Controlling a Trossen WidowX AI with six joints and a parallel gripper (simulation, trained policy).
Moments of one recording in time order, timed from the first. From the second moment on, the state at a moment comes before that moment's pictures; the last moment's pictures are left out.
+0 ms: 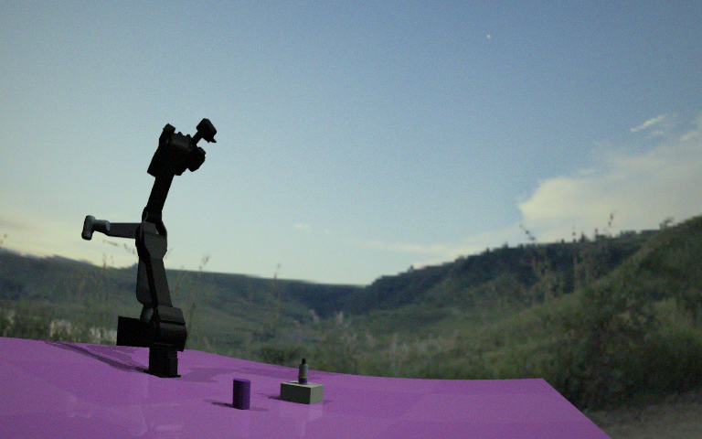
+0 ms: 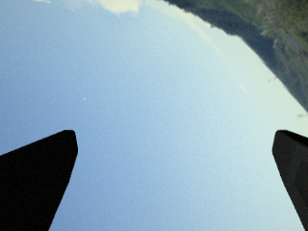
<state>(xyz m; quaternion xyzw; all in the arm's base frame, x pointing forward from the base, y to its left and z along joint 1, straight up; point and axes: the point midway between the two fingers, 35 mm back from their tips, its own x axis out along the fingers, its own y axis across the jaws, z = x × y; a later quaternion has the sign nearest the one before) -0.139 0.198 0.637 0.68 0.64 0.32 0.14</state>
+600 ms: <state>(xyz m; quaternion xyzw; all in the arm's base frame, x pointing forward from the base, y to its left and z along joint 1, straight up) -0.122 0.196 0.657 0.74 0.61 0.27 0.08</state>
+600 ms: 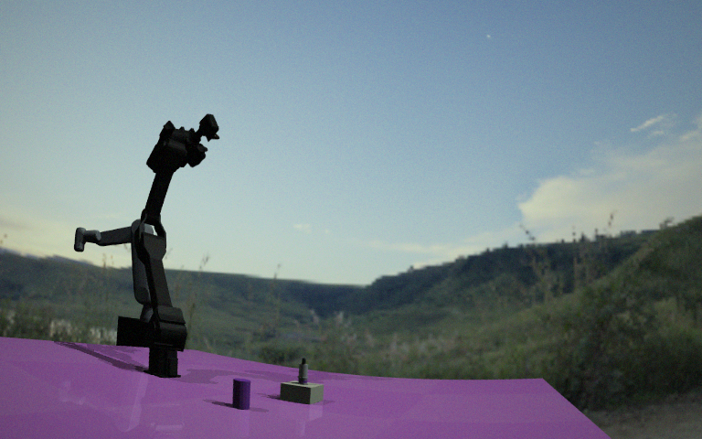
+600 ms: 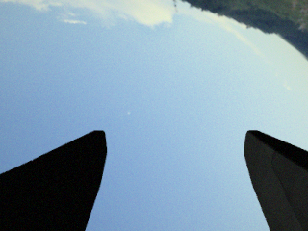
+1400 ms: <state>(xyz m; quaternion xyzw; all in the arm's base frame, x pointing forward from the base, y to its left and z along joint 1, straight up) -0.097 0.191 0.665 0.80 0.58 0.18 0.01</state>
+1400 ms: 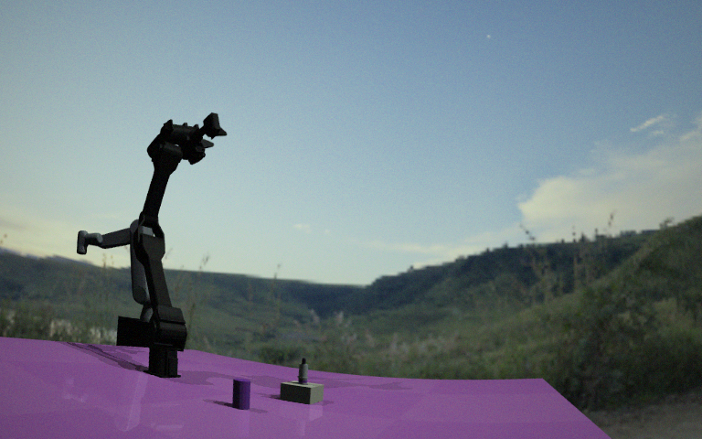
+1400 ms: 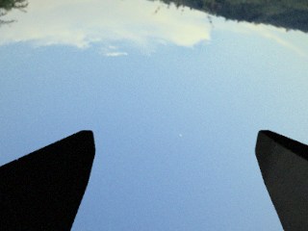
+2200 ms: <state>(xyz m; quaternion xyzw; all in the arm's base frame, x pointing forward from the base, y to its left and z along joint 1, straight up) -0.064 0.179 0.659 0.82 0.56 0.09 -0.06</state>
